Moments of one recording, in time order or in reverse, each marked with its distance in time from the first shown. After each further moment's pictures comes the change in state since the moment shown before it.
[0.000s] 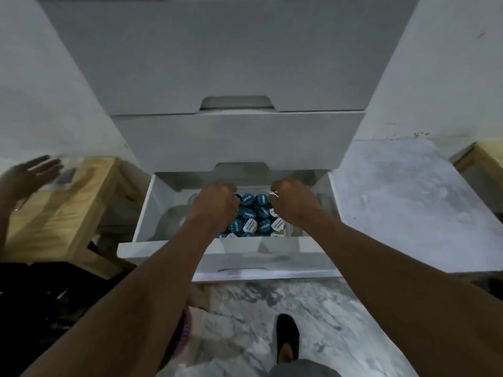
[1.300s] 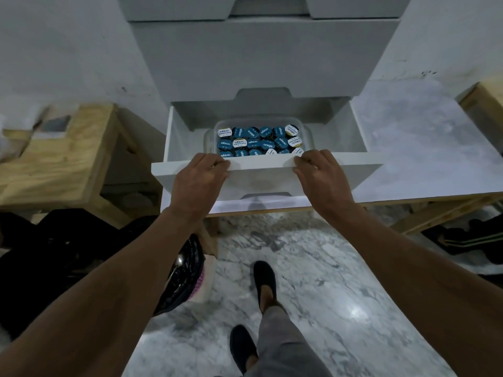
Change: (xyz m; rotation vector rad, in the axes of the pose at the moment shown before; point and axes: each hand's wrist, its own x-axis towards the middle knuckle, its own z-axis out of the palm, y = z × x) left_hand -0.114 -0.093 0.023 0.111 0.420 0.413; right_hand -0.119 -0.024 0.055 -0.244 0.516 -0.271
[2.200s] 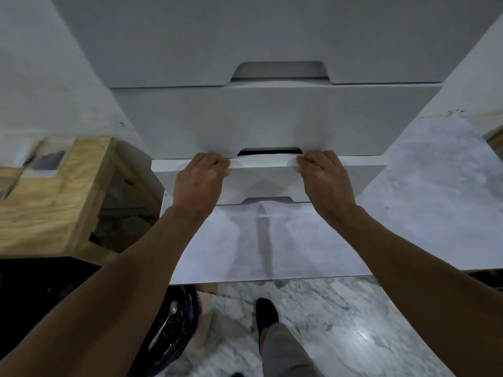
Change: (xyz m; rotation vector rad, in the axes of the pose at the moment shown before) left_hand 0.127 -0.060 0.060 0.090 0.073 -0.093; right_hand 0.120 0.069 0.086 -0.021 0.113 0.029
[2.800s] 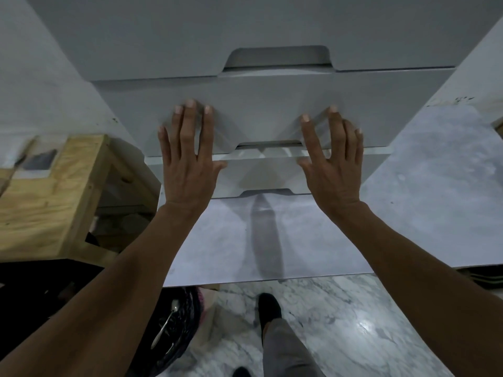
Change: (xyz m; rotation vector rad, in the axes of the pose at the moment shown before) left_hand 0.011 -0.006 0.007 0.258 0.115 -0.092; right_hand 0.006 0.004 0.006 -0.254 0.069 0.093
